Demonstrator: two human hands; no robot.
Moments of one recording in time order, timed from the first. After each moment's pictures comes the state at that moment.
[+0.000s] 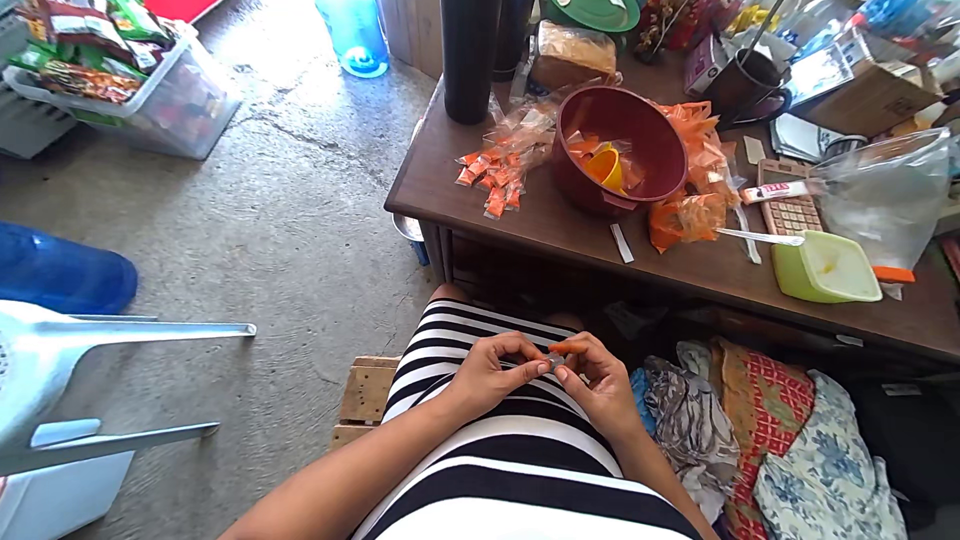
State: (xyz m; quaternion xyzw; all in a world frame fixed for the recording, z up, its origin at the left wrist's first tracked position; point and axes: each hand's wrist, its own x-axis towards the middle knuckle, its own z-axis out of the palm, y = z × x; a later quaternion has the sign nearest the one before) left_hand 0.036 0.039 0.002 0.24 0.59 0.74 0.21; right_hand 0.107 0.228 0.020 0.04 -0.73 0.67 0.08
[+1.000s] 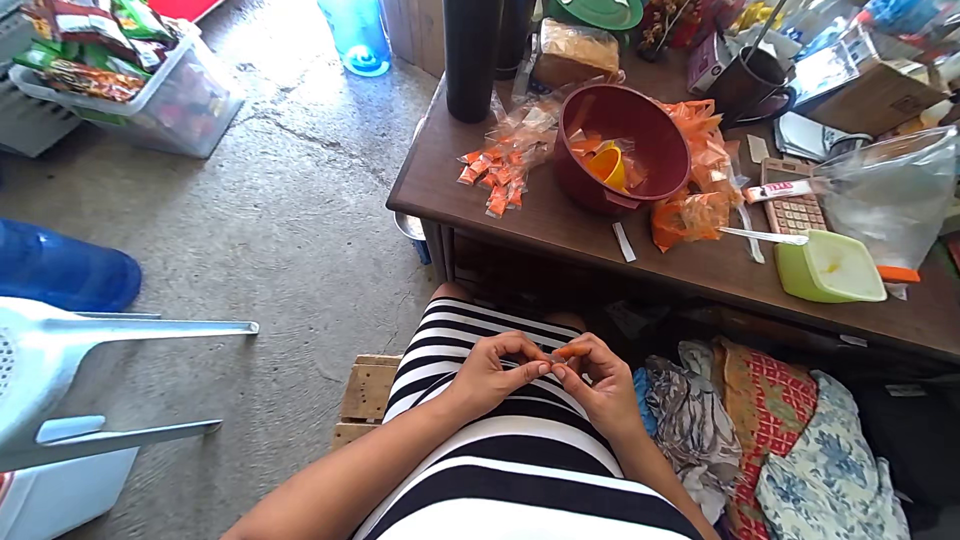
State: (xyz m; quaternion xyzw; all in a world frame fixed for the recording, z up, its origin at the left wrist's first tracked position) left_hand 0.038 0.039 0.001 0.25 0.58 0.75 0.21; right_hand 0.108 0.224 0.023 0.02 -0.74 0.67 0.10
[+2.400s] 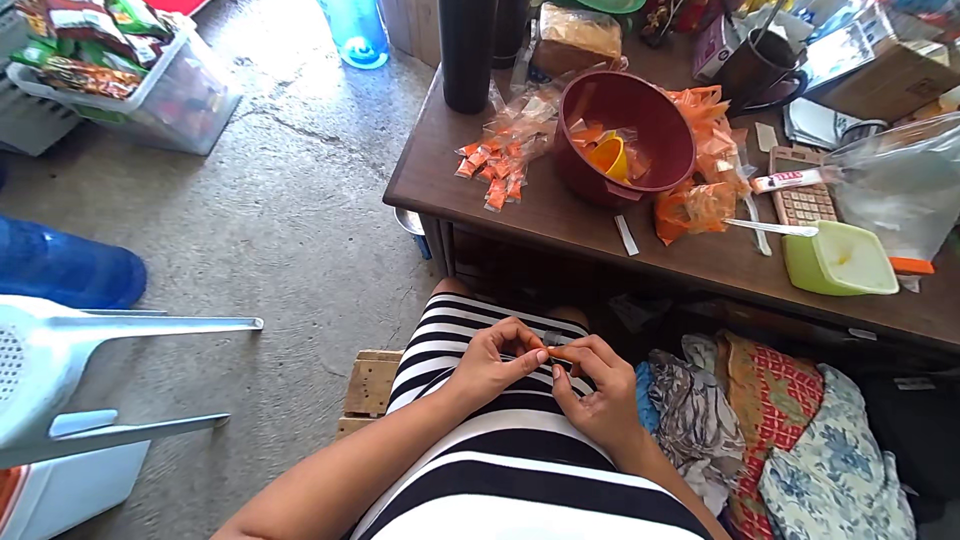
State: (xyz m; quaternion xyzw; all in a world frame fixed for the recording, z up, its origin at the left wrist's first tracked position) left_hand 0.035 0.041 0.006 0.19 0.57 0.76 0.23; right_hand 0.107 0.220 0.024 0.09 -0.88 0.40 0.23
